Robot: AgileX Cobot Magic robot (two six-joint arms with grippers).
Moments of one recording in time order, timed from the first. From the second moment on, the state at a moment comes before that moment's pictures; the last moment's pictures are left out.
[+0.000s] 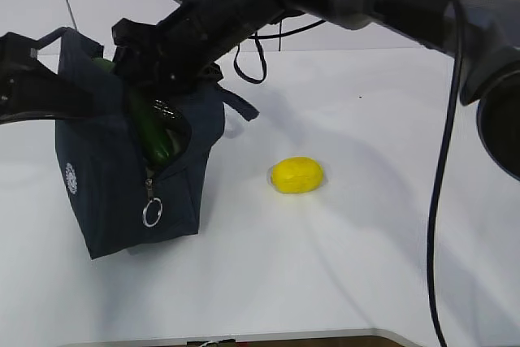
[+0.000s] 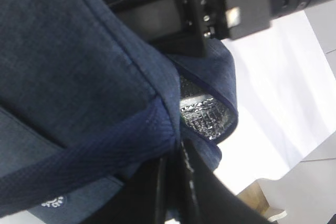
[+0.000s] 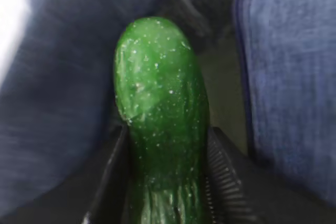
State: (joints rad) left arm -0.15 1.32 -0.87 -1.02 0.76 0.66; right arm 0.51 2.39 -2.26 0.87 1.06 -0.32
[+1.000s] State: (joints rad) left arm -0.15 1.32 -0.87 -1.02 0.76 0.66; right arm 0.51 2.39 -2.26 0.83 1.04 -0.41
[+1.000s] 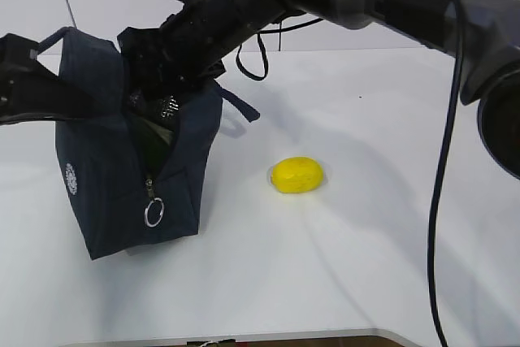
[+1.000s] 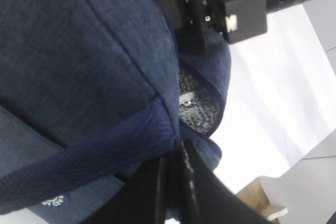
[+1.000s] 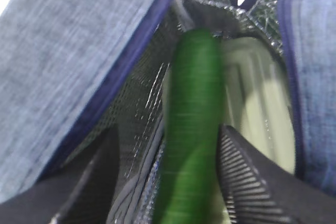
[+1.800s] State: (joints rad) left arm -0.15 1.32 -0.87 -0.98 0.77 0.66; right arm 0.51 2.39 -2.57 0.56 1.23 -0.47
